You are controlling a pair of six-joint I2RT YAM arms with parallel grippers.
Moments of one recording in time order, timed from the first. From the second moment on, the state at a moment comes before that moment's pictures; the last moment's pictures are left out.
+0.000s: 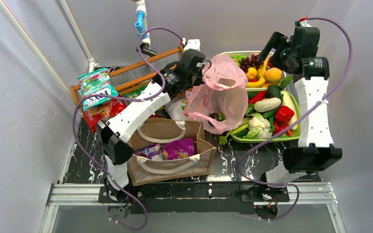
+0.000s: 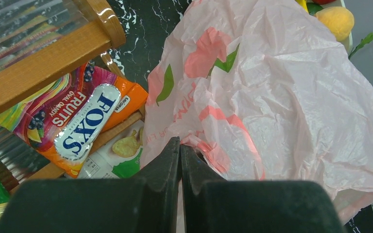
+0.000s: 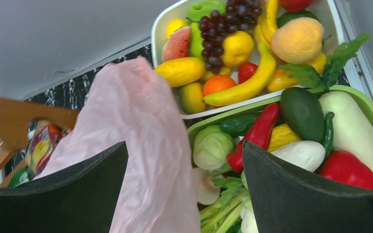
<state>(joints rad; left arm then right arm) -0.80 1.86 2.06 -0.79 -0.42 -0.48 0.05 1.50 1.91 -0.89 -0.03 0.41</state>
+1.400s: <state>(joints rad) -0.70 1.86 2.00 -0.72 -0.25 -0.54 -0.22 2.23 2.23 -0.87 -0.10 0.43</state>
